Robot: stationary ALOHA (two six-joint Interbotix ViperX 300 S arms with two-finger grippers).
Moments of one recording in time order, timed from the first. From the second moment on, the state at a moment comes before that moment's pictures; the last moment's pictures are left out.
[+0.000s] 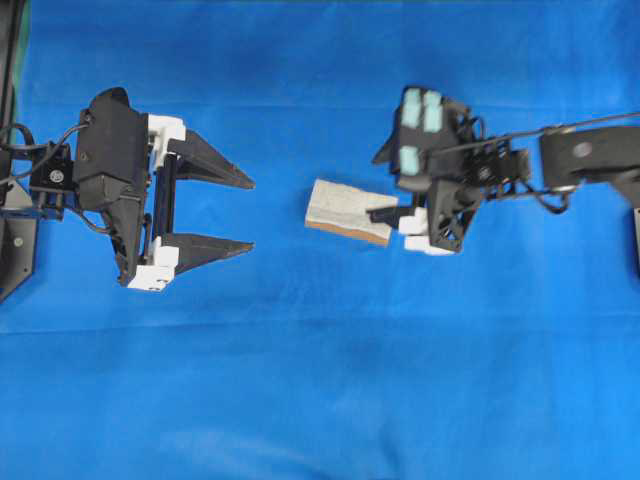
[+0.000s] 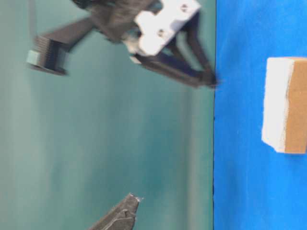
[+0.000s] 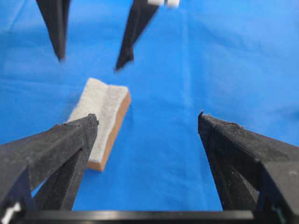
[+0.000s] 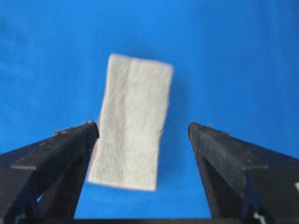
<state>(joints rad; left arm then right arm) -0.03 -0.46 0.94 -0.03 -0.20 -0.07 -0.08 -0.14 0.67 -0.34 0.21 0.34</state>
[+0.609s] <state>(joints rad) -0.03 -0.46 0.94 -0.03 -0.20 -0.07 -0.05 -0.25 0.70 -0.34 0.17 0.34</state>
